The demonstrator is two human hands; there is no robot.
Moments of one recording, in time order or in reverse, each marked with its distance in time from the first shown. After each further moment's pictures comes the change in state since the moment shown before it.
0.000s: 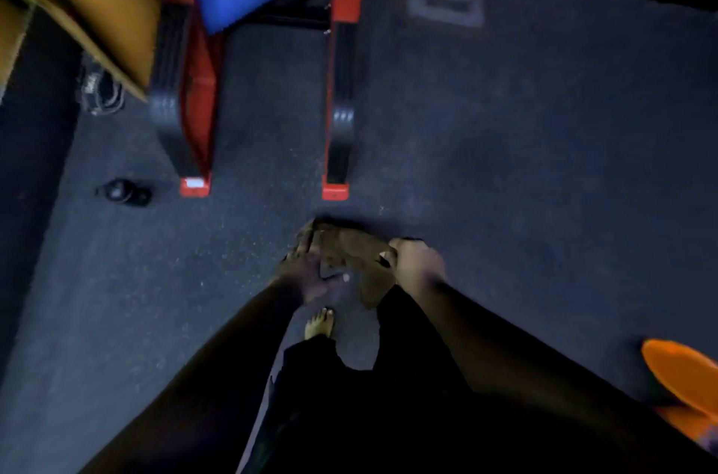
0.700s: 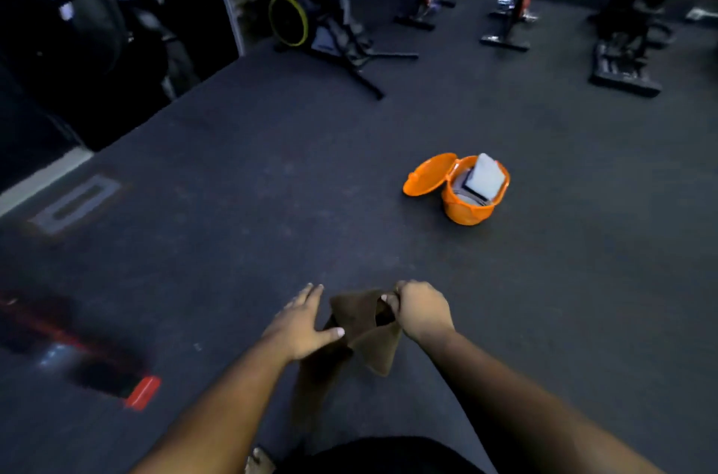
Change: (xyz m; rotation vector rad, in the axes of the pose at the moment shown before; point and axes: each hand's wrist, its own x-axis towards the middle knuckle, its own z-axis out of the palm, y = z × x) left_hand -0.217 0.306 0.268 0.788 -0.320 0.894; right_hand -0.493 0.270 0.154 0.560 0.565 0.862
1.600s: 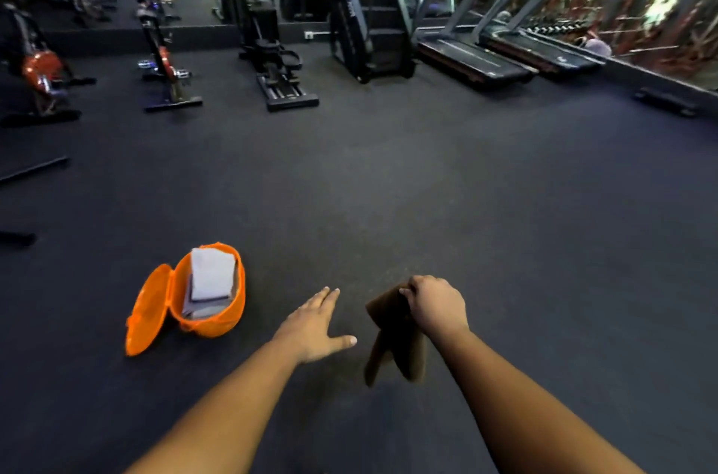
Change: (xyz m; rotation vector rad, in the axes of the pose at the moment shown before) left_hand 0.296 0.690 0.099 0.453 -0.266 0.864; right_hand -0.054 0.587 -0.263 0.048 0.406 0.930
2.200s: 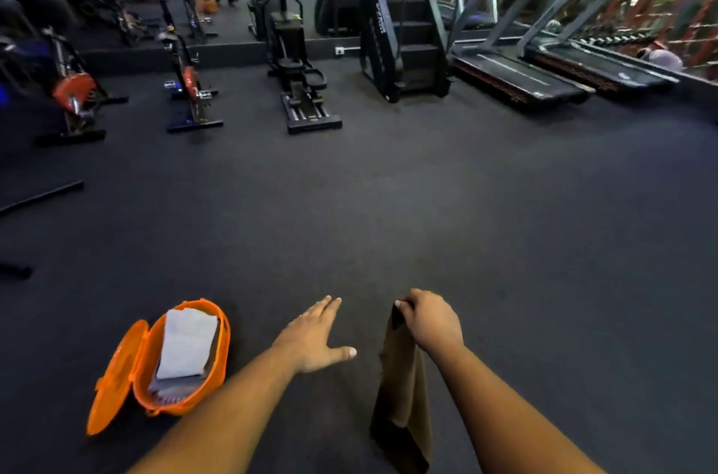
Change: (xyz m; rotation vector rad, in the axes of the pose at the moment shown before) left_hand 0.315 0.027 -0.130 0.009 -0.016 -0.093; right_hand 0.360 0.055 -0.016 0.240 -0.098 -0.040
